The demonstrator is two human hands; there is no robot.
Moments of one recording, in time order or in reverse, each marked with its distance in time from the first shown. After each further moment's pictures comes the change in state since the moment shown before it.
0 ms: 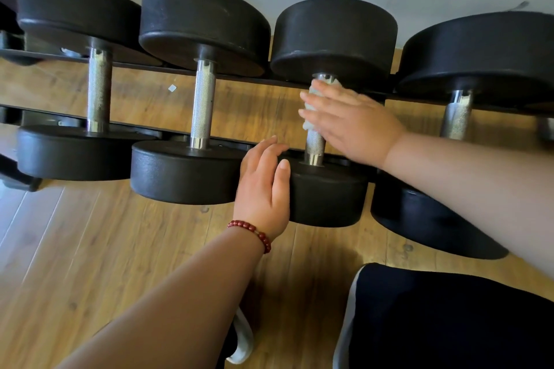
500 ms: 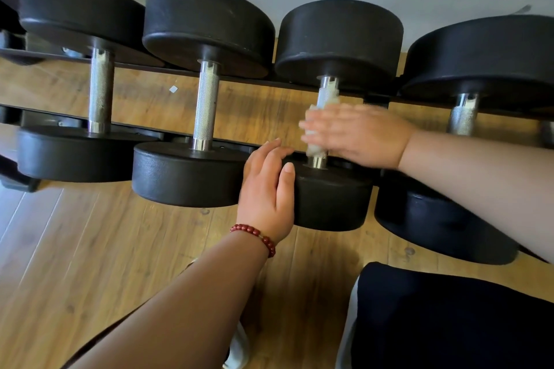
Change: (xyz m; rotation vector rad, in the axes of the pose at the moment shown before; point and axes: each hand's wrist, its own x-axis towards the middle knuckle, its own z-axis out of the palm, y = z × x) left_hand 0.000 0.001 0.000 -0.010 0.021 0.011; right_hand -0.001 0.010 -0.002 0.064 -0.104 -0.183
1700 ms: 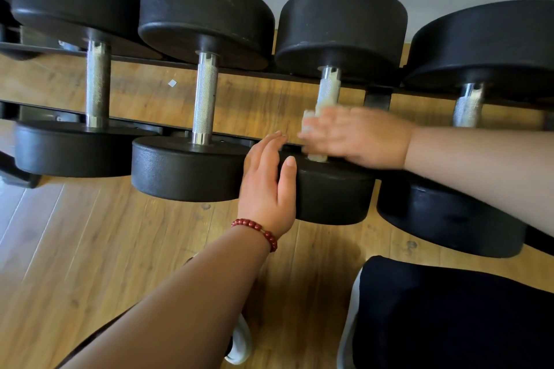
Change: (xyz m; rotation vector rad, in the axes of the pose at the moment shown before) left_hand 0.000 0.000 0.002 0.025 -0.007 -0.037; right_hand -0.005 -0.003 0.007 0.047 -0.046 -0.156
